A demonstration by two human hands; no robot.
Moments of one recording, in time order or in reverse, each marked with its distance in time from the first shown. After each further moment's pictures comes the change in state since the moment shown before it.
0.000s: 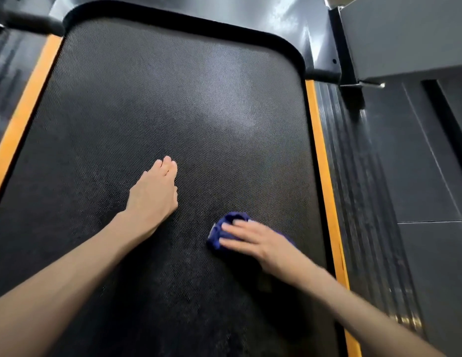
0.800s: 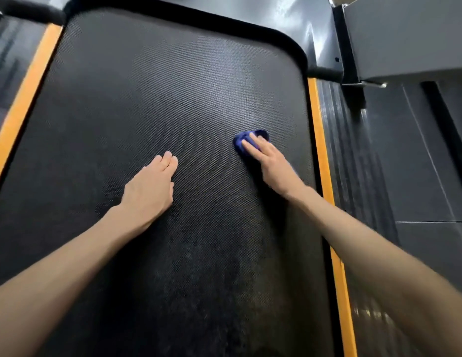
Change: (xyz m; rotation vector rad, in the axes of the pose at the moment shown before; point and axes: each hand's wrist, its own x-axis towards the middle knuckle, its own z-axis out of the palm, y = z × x) left_hand 0.002 -0.014 0.007 -0.024 0.009 0.071; right_hand 0.085 0.107 -0.048 -0.144 0.131 0.362
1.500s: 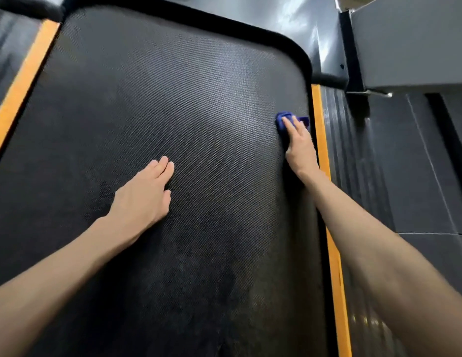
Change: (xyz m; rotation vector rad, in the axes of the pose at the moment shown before) left_hand -0.003 0.000 0.001 0.002 0.023 -0.048; right_hand 0.031 0.065 -0.018 0.047 0.170 0.431
